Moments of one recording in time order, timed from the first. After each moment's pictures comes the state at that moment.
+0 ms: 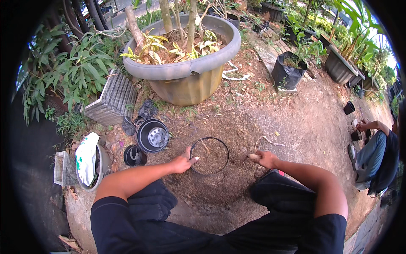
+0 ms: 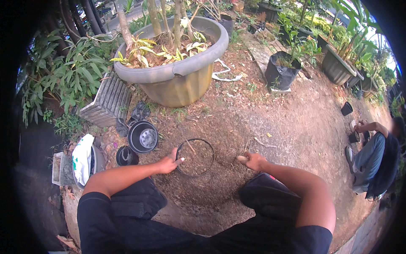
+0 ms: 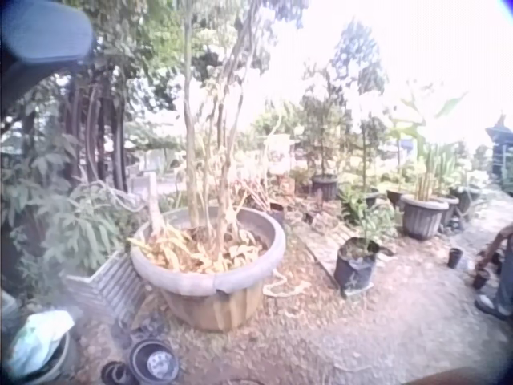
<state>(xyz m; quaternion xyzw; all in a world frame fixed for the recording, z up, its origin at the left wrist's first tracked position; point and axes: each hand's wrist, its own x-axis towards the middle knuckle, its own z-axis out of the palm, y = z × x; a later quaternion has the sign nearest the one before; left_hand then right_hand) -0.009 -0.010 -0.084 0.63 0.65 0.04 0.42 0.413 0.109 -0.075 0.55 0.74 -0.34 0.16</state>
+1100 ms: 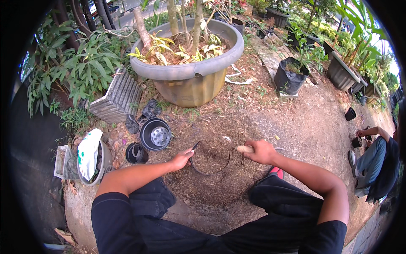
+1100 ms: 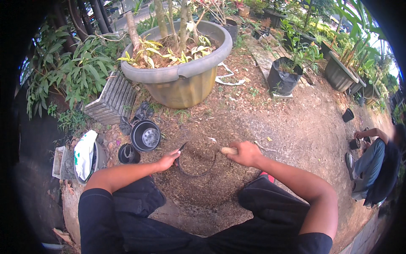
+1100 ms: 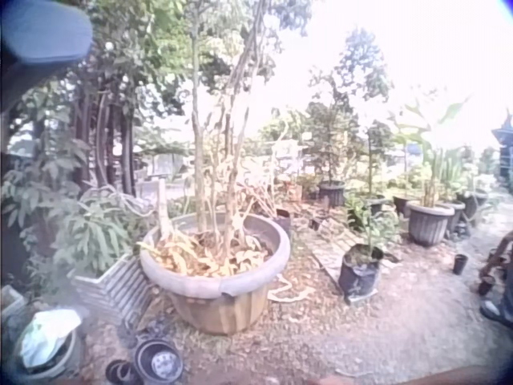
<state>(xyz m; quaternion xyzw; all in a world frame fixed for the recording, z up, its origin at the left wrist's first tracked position) -0.014 -0.015 -0.119 0.45 0.64 0.27 0.56 0.359 0.099 0.035 0.45 0.85 -0.25 0.06</state>
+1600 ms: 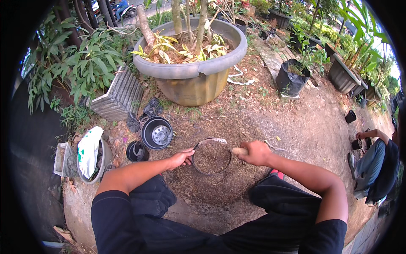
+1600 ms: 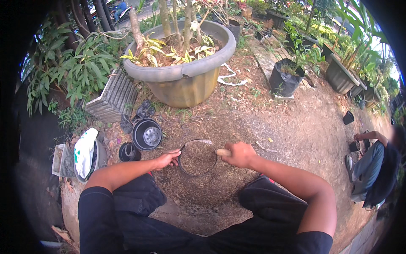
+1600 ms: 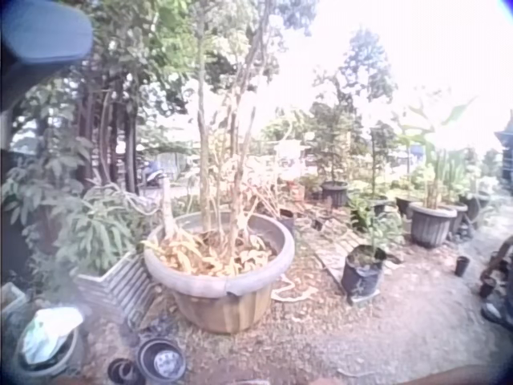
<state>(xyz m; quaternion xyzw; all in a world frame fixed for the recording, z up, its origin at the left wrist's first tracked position) -0.028 -0.011 -0.105 0.36 0.64 0.22 0.64 0.327 0.088 0.049 0.44 0.86 -0.23 0.11</state>
